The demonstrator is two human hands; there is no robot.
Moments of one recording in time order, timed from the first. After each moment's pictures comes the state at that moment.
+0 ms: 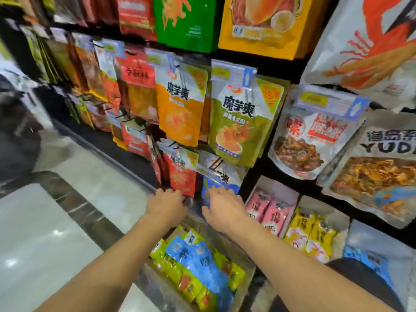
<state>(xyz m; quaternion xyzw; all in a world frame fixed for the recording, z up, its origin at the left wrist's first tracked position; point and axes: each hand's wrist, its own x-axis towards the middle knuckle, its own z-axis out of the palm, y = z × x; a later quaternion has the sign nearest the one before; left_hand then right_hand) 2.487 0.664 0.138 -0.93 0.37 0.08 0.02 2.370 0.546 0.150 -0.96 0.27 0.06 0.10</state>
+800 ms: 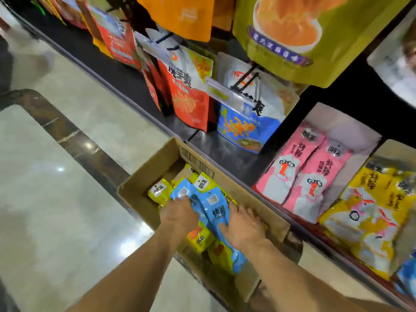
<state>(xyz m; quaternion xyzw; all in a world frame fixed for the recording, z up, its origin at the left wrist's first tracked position) 2.473 0.659 -0.126 -0.91 0.21 0.35 0.10 2.346 0.540 -0.117 -0.88 0.31 0.30 0.20</state>
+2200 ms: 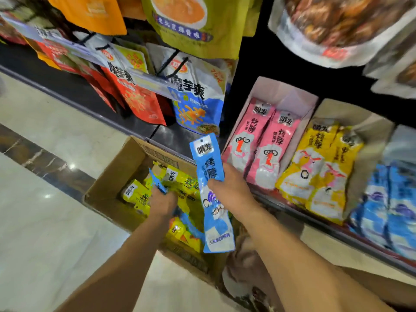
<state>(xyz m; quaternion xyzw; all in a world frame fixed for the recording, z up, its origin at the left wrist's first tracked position) 2.440 0.626 -0.140 -0.87 -0.10 0.34 -0.35 2.315 0.490 -0.050 -0.68 0.44 -0.01 0.59</state>
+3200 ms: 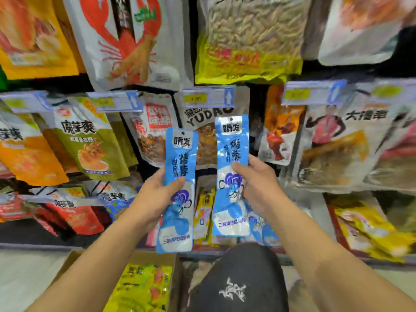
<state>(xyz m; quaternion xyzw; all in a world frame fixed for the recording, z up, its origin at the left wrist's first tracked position) 2.255 0.516 0.212 -0.60 0.38 0.43 -0.55 2.051 0.416 0.204 -0.43 0.39 -0.45 0.68</state>
